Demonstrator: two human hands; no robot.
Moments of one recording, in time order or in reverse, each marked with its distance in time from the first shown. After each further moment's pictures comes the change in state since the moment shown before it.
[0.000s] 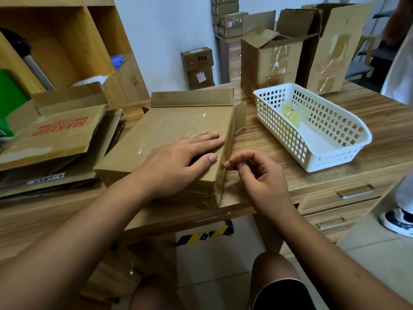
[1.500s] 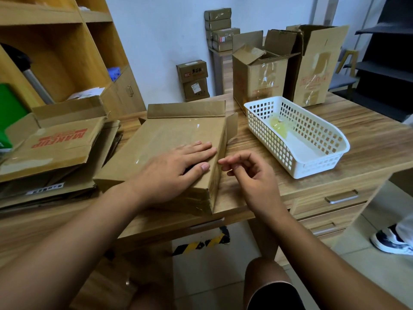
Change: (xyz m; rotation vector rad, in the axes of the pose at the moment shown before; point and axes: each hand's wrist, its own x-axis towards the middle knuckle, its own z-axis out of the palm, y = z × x) left_hand 0.001 -0.003 -0.002 0.023 -0.046 0.028; right_hand 0.009 -0.007 -0.002 0.120 0.059 0.076
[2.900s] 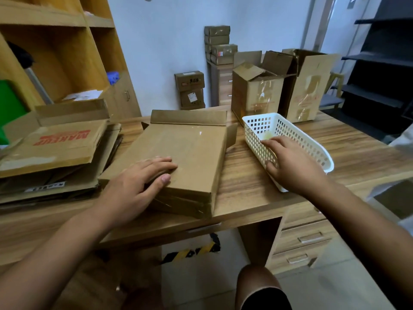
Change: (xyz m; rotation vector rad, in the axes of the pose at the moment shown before) left_hand -0.066 -0.058 0.008 -0.149 0.266 -0.106; right_hand 0.051 -0.043 -0.081 -1.341 -0.226 -0.008
